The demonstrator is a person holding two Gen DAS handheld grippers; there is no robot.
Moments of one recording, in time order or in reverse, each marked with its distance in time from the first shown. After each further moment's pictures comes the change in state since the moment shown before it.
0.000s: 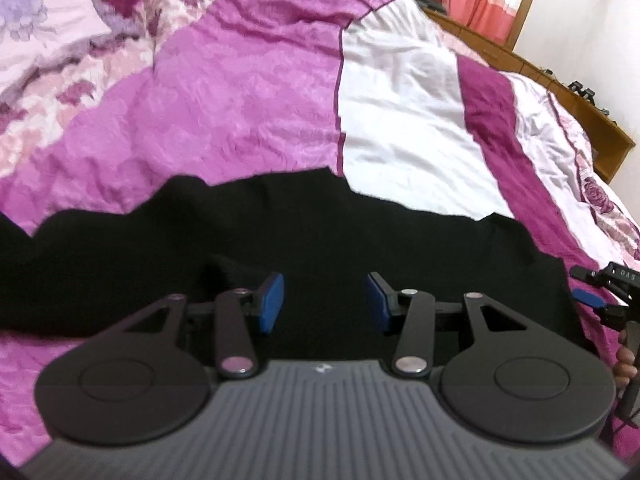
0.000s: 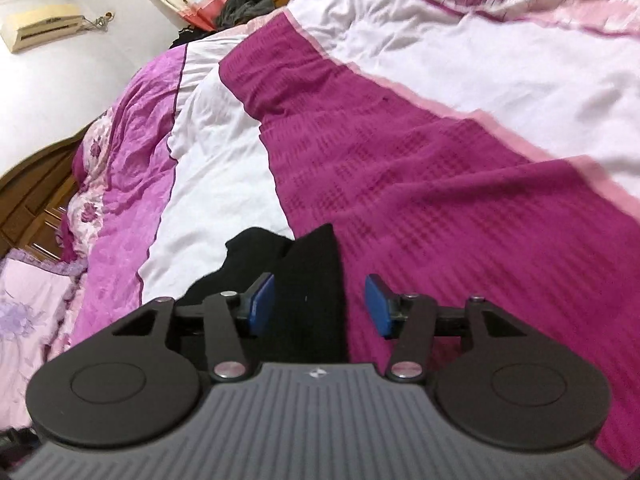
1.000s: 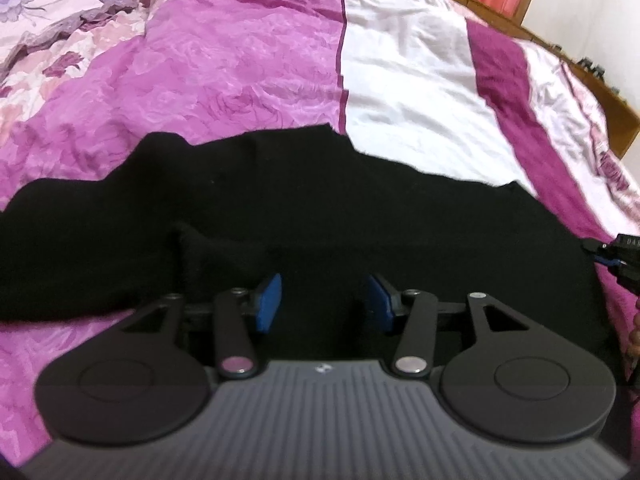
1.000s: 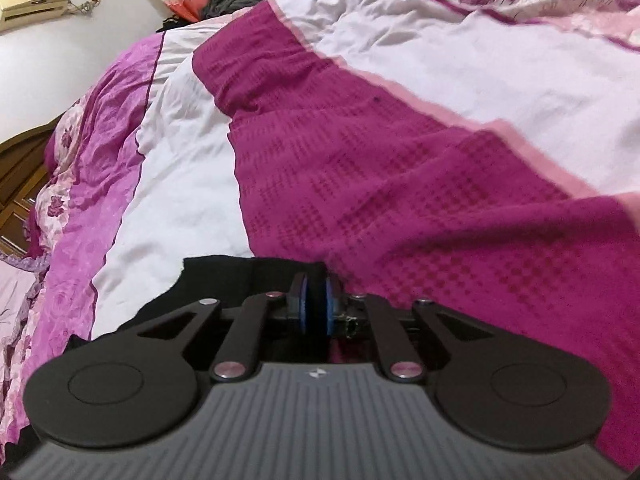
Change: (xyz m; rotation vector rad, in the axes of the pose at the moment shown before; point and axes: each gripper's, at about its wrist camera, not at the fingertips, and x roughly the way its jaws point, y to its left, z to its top) left arm 0.025 -0.006 -0.012 0.013 0.065 0.014; right arm 0.050 0.005 0.017 -0.058 -0.024 -0.109
